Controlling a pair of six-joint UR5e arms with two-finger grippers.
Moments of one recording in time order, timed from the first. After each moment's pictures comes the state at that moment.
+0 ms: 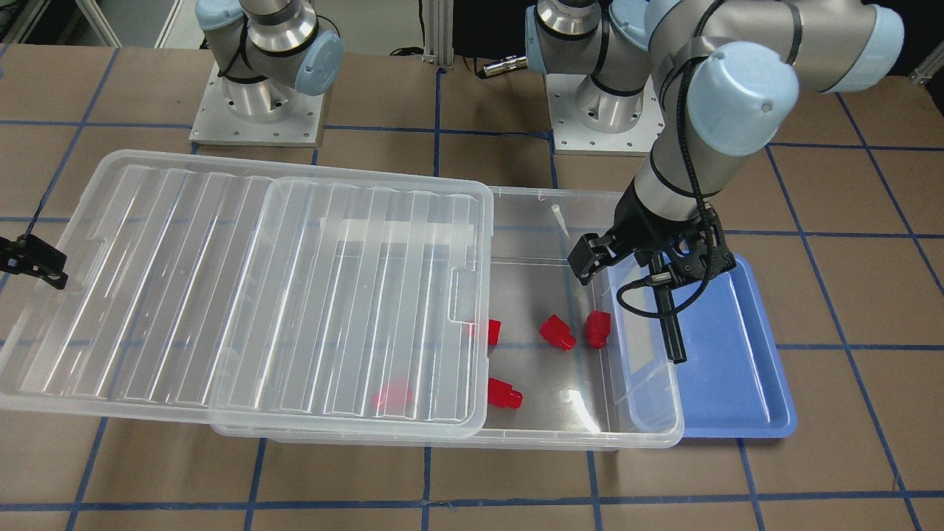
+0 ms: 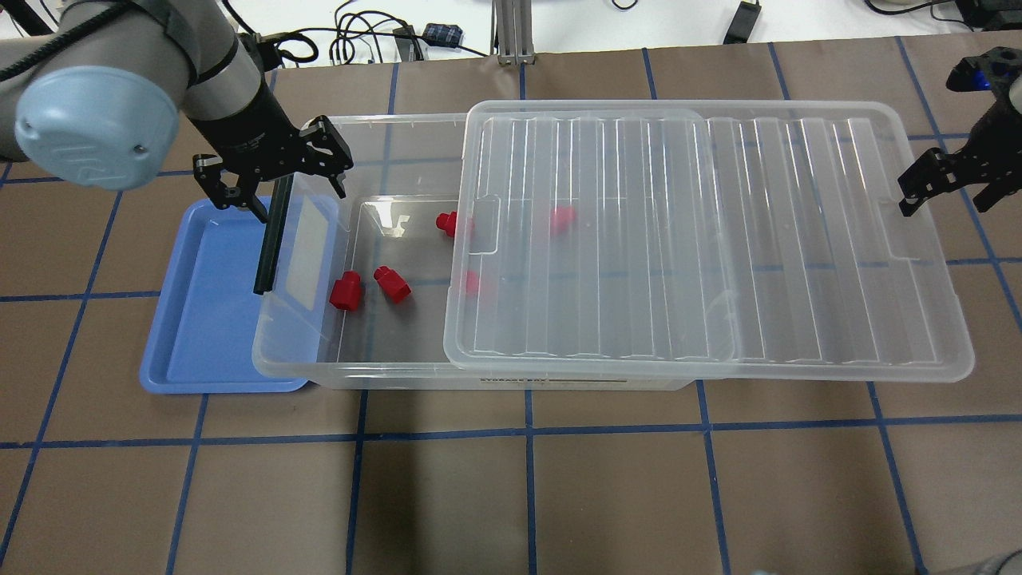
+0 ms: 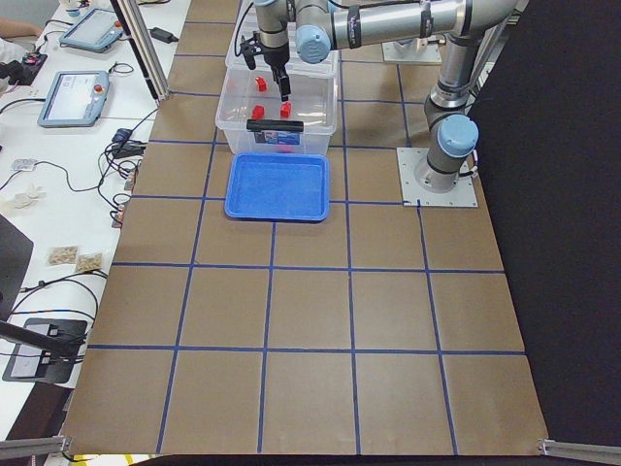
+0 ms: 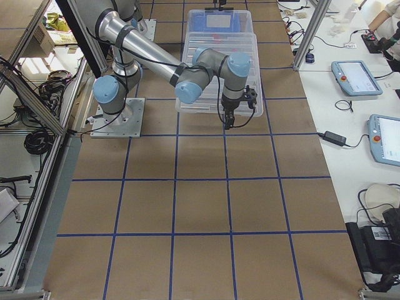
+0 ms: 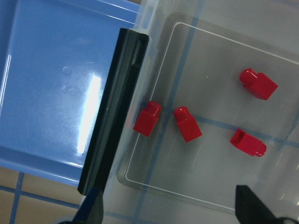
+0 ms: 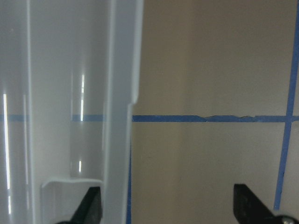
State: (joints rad) left arm -1.58 -1.73 -1.67 -1.35 1.54 -0.36; right arm 1.07 -1.37 1.71 -1.90 -1.60 -0.52
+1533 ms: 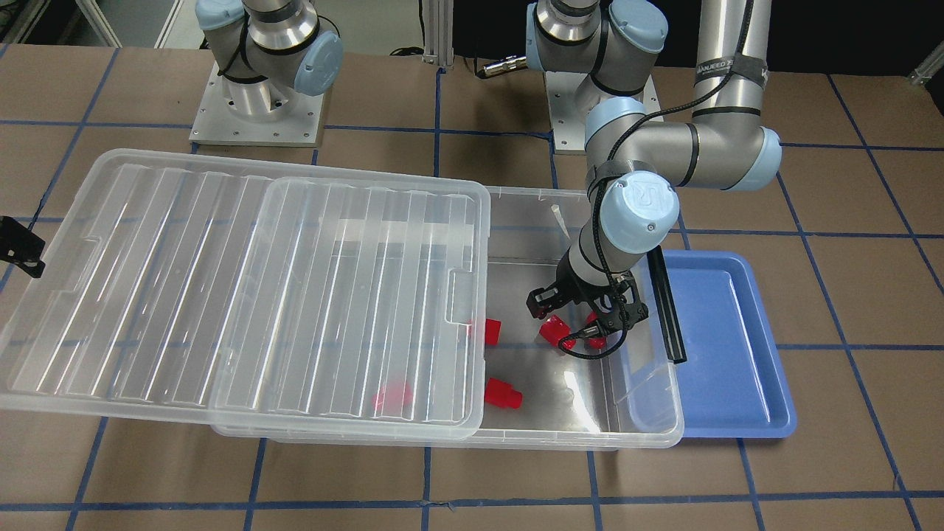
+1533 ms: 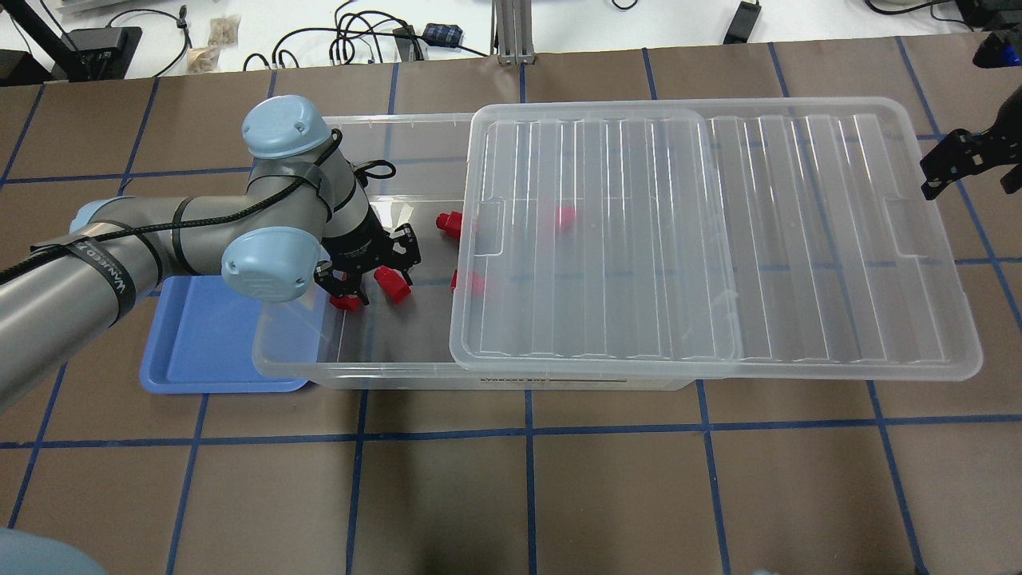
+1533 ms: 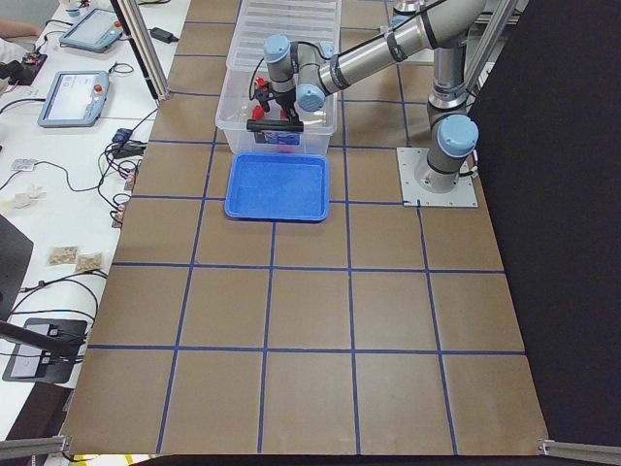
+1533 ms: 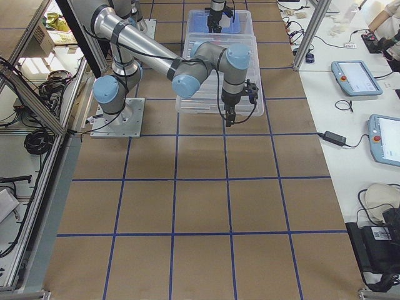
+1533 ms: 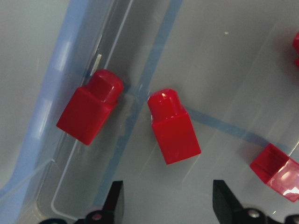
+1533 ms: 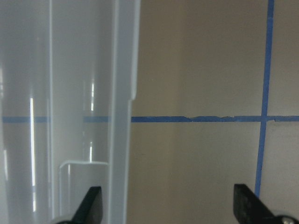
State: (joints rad) left arm -1.61 -1.89 -1.89 -1.04 1.49 -0.47; right arm 1.07 -1.42 1.66 -1.84 -1.61 -0.52
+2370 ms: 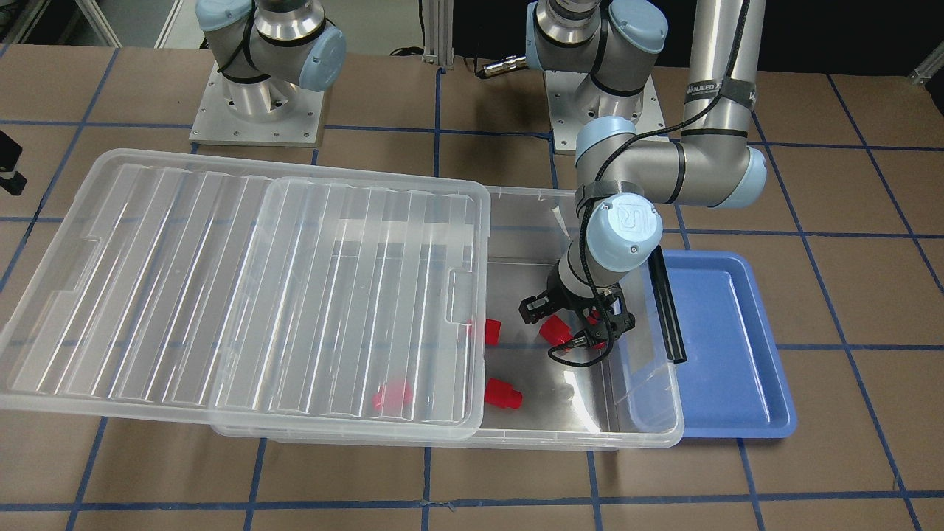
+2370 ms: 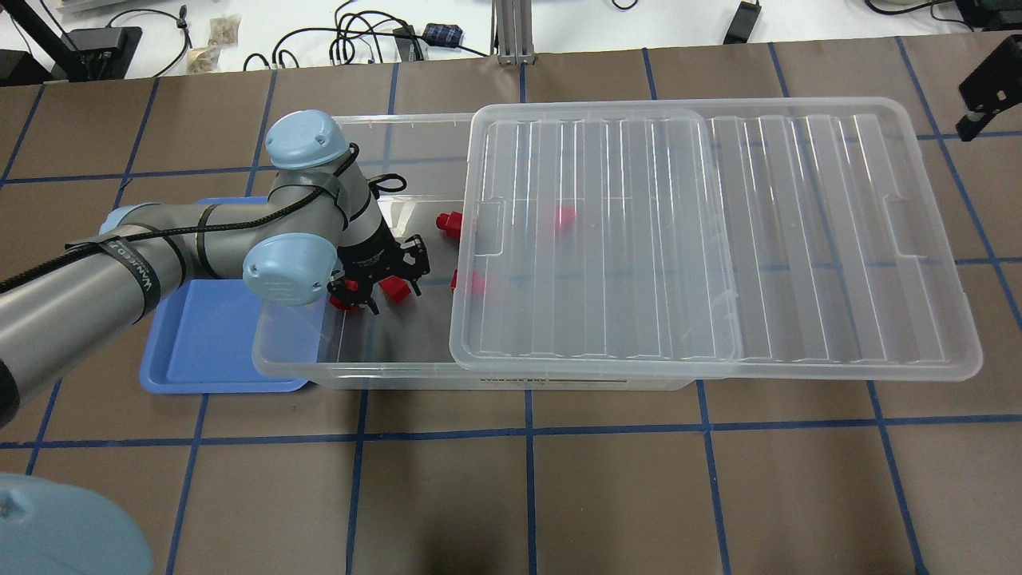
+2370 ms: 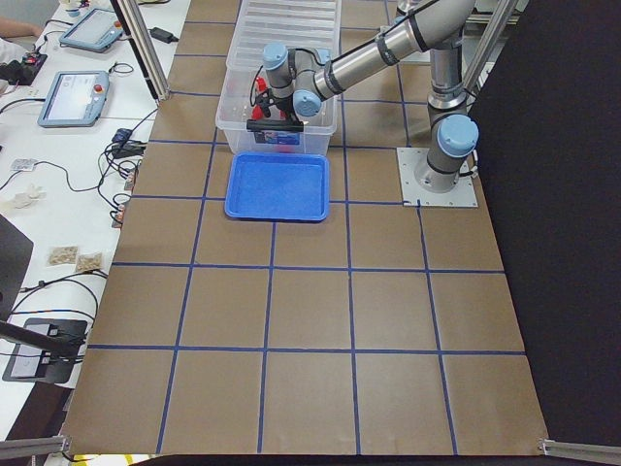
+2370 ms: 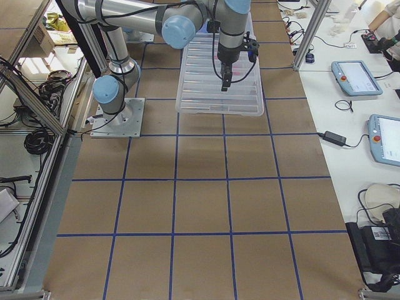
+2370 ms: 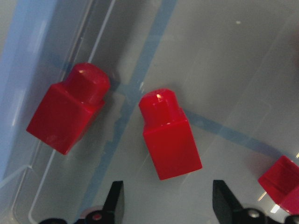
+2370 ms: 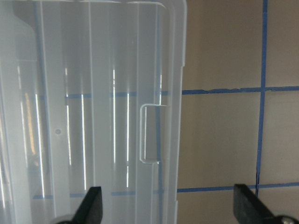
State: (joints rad) left arm -1.63 -1.94 -1.89 -1.03 1.50 -0.48; right arm 1.20 -1.52 1.43 -1.47 -1.60 -0.34
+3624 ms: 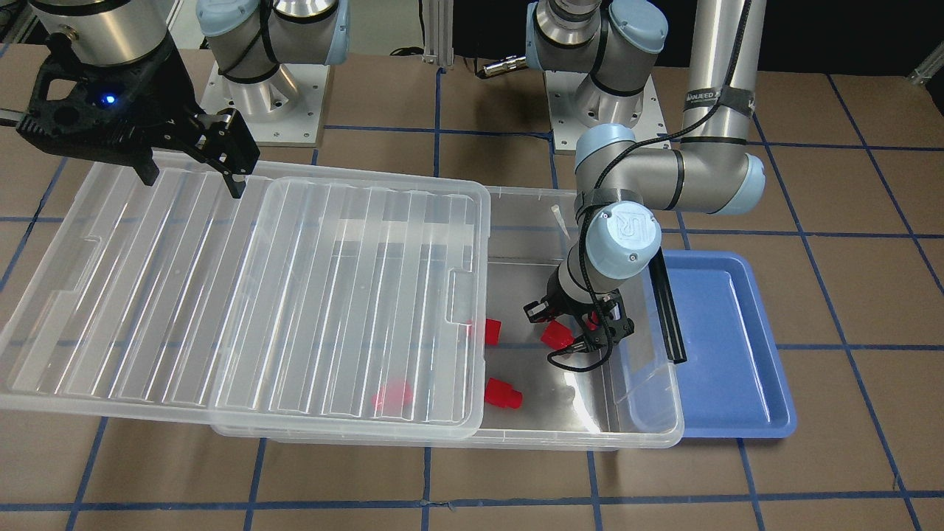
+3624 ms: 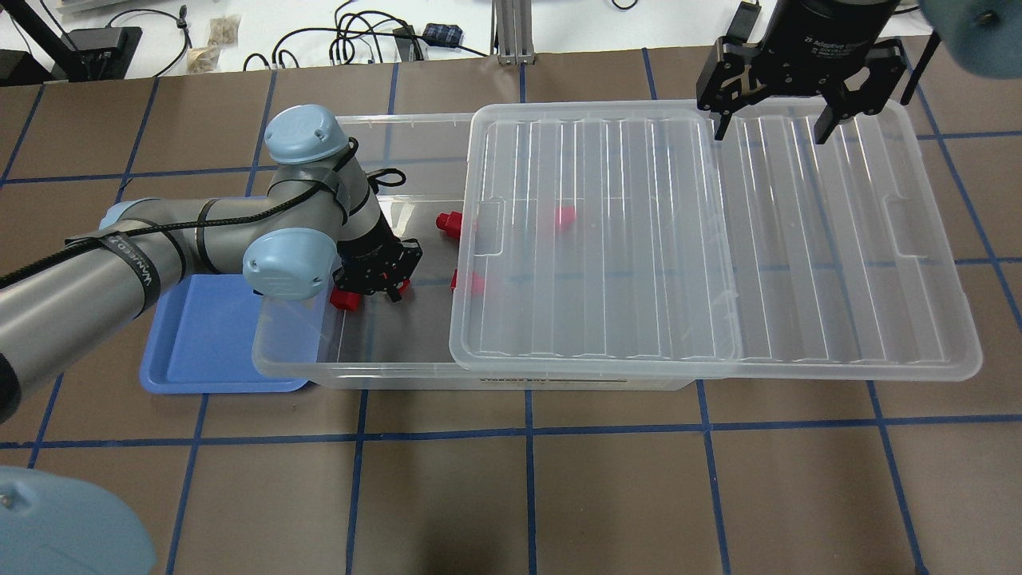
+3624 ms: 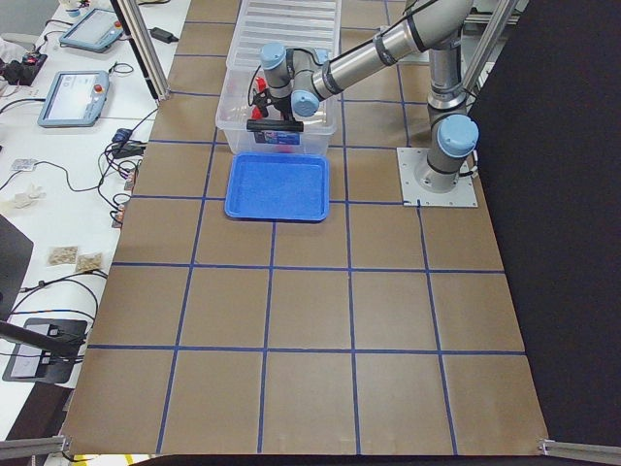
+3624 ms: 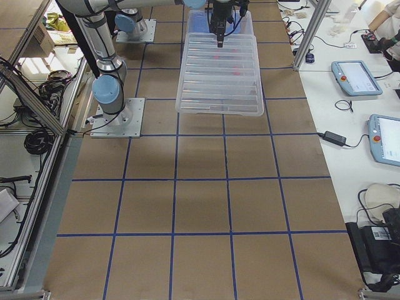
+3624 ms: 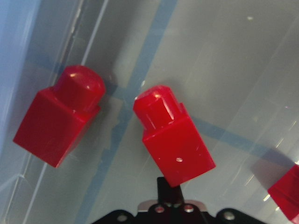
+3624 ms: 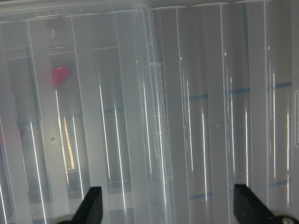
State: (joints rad) left arm -1.63 -1.94 -1.87 -1.03 1.50 -0.48; right arm 1.59 -1.52 1.44 -1.52 -1.61 0.15
